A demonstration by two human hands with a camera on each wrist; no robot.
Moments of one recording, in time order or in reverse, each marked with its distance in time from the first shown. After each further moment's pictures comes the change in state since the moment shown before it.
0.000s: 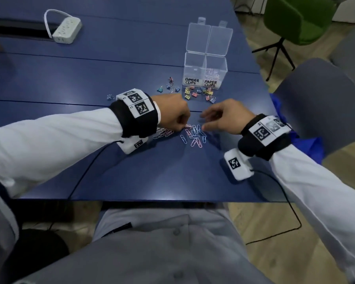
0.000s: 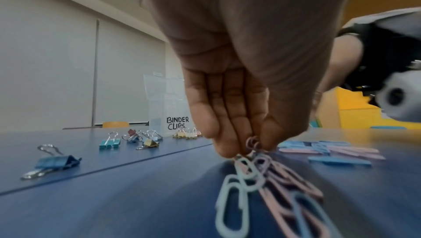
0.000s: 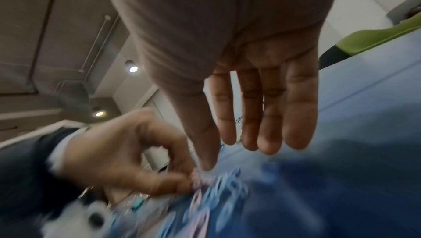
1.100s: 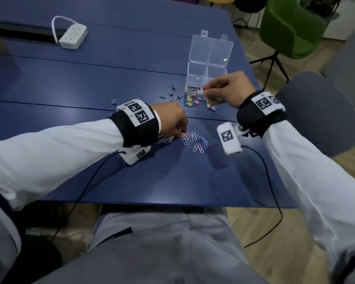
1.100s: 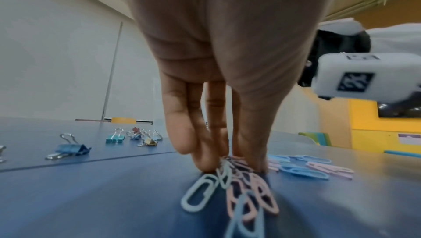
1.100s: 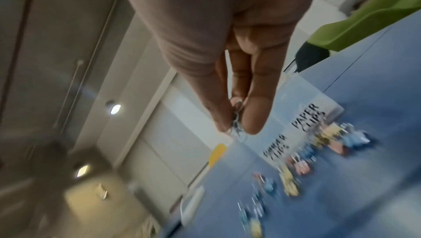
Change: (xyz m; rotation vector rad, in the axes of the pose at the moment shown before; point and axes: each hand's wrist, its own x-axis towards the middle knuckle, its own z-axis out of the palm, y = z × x) left_hand -0.014 -0.004 0.003 -0.095 -0.040 -0.112; right_hand 0.040 -0.029 -0.035 0.534 0.207 -0.076
